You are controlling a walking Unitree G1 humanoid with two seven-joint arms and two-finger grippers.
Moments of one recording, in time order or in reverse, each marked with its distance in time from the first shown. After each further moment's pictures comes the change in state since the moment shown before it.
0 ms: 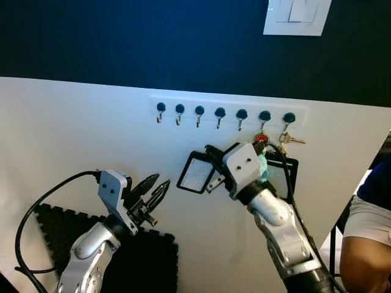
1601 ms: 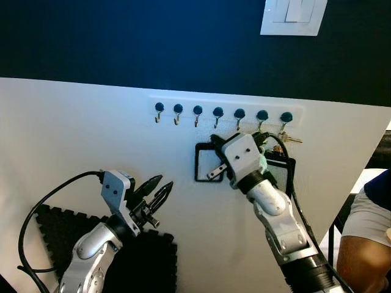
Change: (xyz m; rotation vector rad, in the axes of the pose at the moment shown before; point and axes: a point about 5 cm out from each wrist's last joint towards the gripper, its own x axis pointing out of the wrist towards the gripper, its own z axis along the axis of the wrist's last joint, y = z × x) left arm 0.002 -0.004 -0.002 -0.002 0.006 -0.024; right arm 0.018 -0.015 0.010 -0.072 -0.031 -0.072
